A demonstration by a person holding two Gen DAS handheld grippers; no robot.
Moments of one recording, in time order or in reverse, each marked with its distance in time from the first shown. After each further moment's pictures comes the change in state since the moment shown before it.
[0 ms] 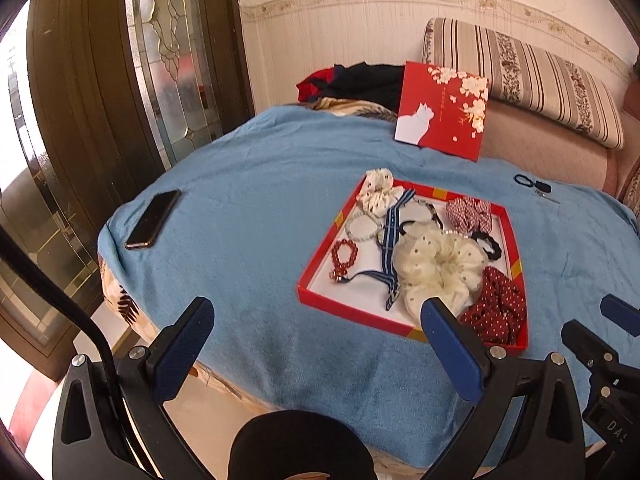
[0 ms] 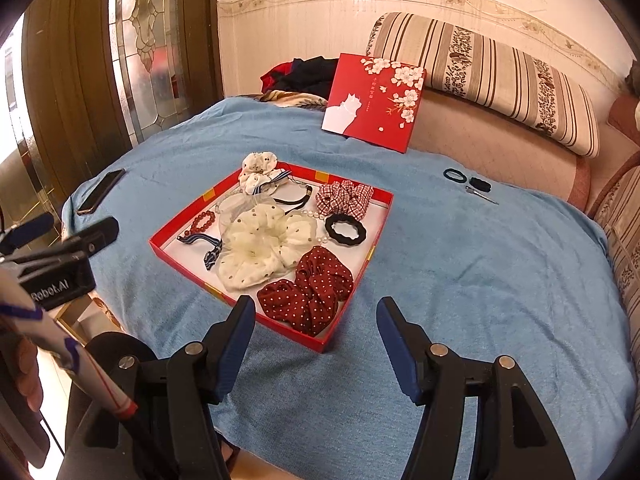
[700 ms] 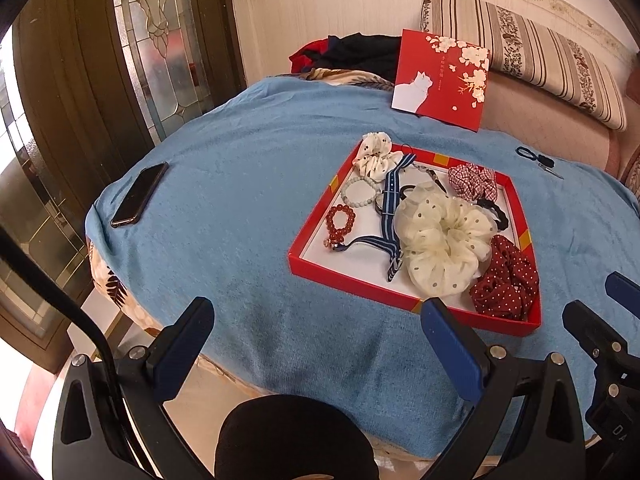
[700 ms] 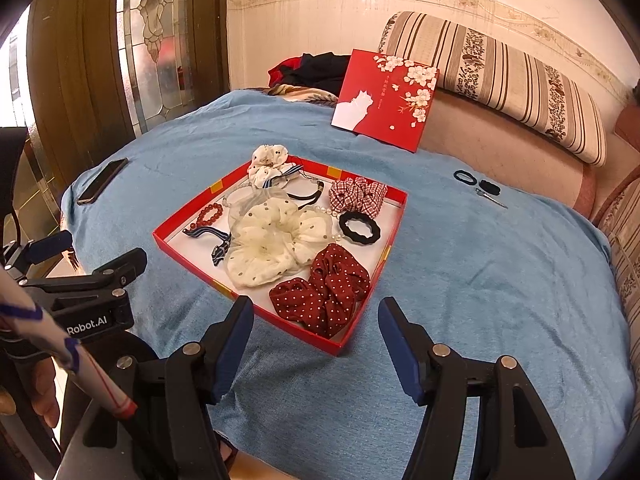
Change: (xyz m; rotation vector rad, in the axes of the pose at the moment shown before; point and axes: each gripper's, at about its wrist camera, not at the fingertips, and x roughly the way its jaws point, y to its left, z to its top) left arm 0.029 0.000 -0.013 0.018 0.084 -0.020; right arm 0.012 0.017 -0.001 -0.027 0.013 -0.005
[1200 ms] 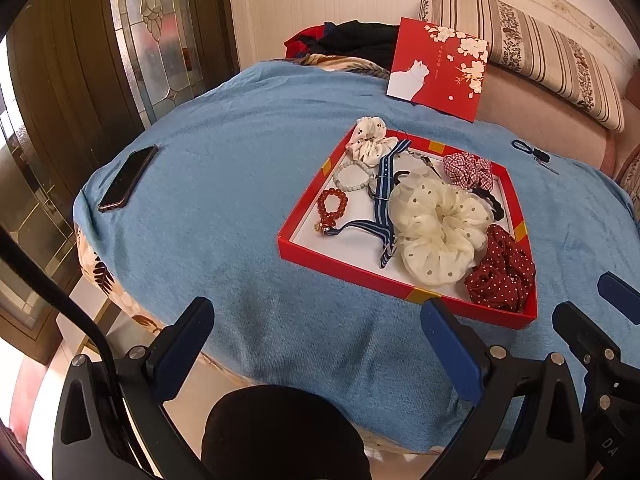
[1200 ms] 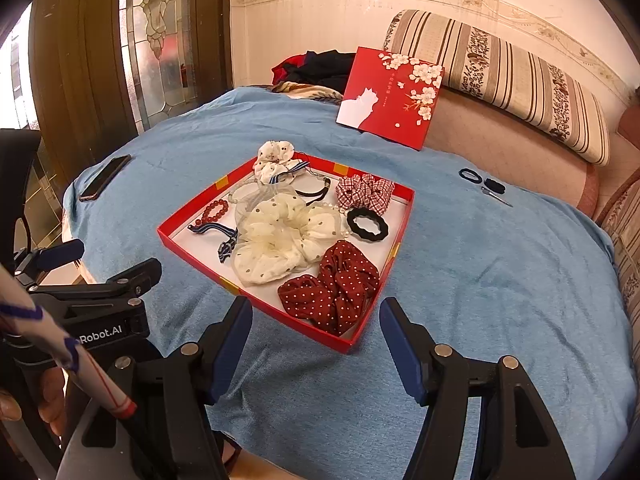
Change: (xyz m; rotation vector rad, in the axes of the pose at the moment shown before) left arm 0.010 0.003 -0.004 -0.018 0.045 -0.044; right arm 0.002 0.009 -0.002 -0.007 0.004 0.005
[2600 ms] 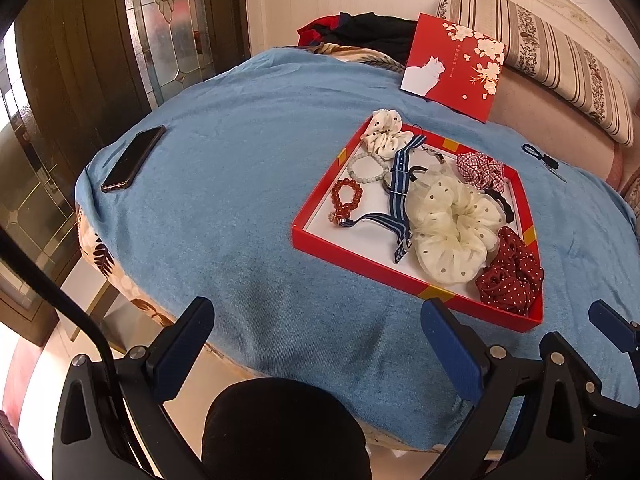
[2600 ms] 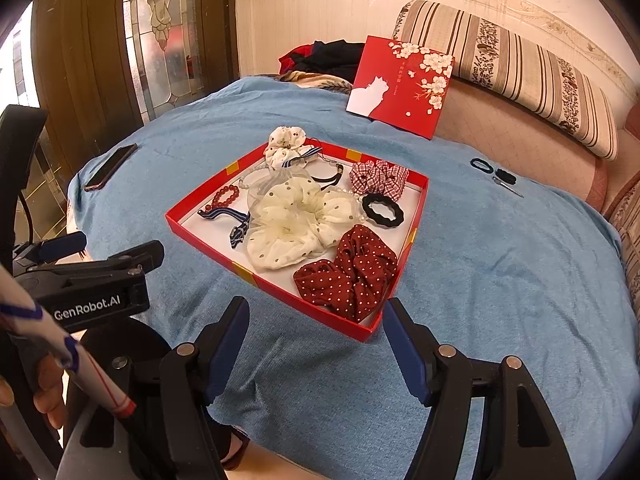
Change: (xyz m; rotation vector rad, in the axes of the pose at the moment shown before) left arm 0.008 0.016 0.002 -0.046 0.042 0.001; right arm 0.008 0.013 -0.007 -0.002 0.035 0.021
